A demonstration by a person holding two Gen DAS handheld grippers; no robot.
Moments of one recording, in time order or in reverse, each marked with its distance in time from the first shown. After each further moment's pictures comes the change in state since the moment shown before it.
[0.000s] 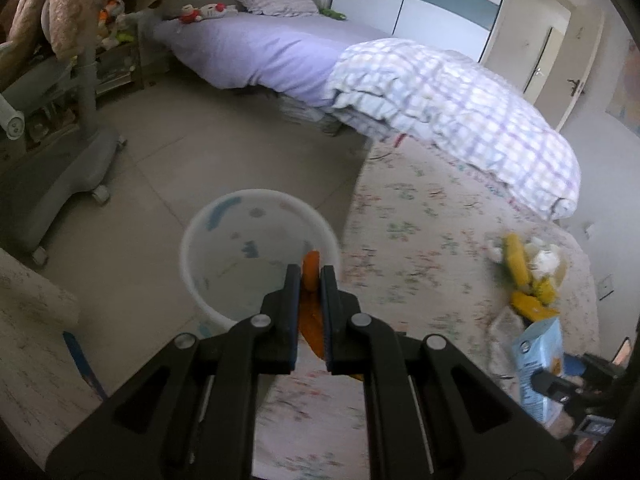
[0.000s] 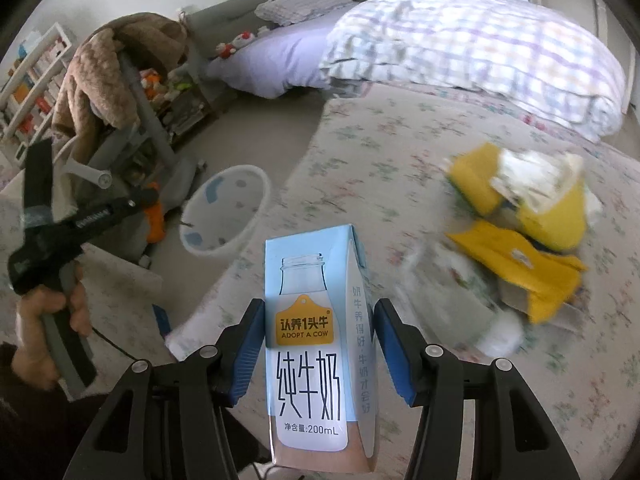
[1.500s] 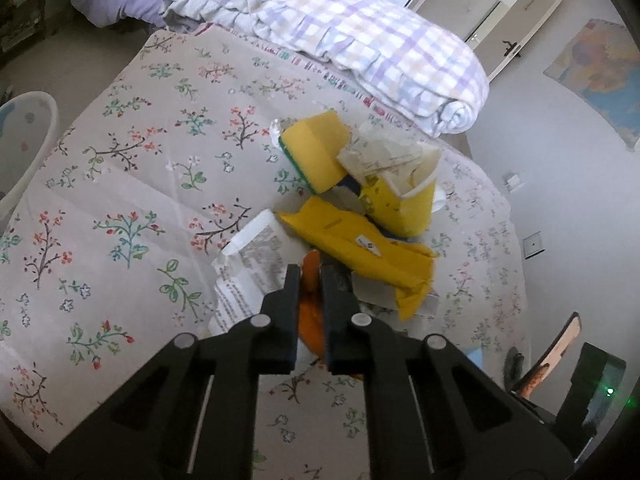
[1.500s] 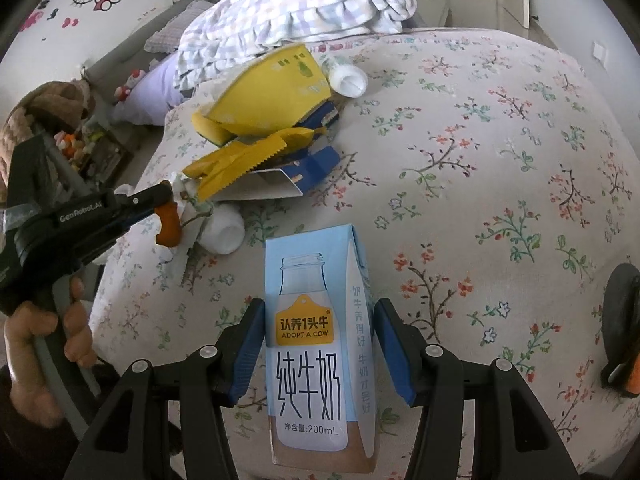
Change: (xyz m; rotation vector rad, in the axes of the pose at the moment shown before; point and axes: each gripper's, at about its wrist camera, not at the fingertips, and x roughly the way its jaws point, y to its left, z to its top) left arm 0.048 -0.236 -0.088 0.002 0.180 -0.339; right arm -0.074 -0.195 -0.116 0.307 0.005 -0.160
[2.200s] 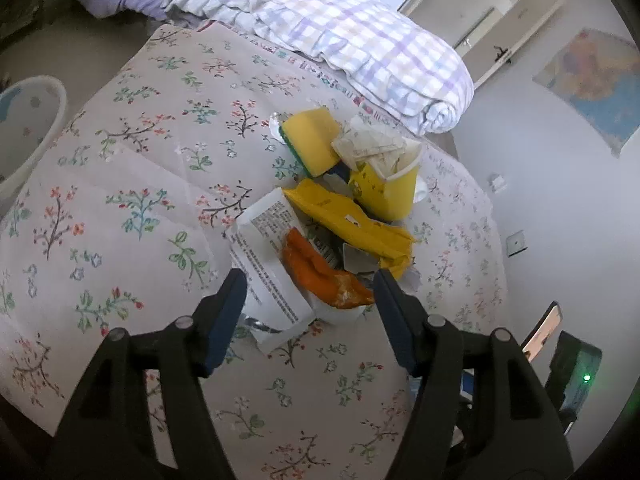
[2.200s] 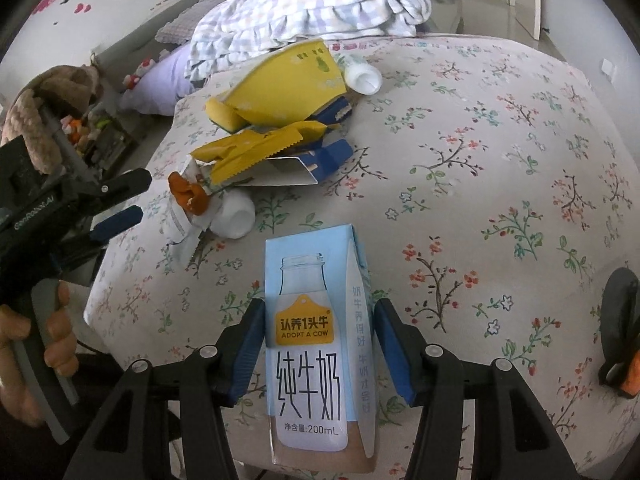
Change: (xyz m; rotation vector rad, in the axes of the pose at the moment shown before) left arm -0.015 0.004 -0.011 -0.010 0.013 -0.041; right arm 0.001 0.005 -0.010 -0.043 0.004 -0.007
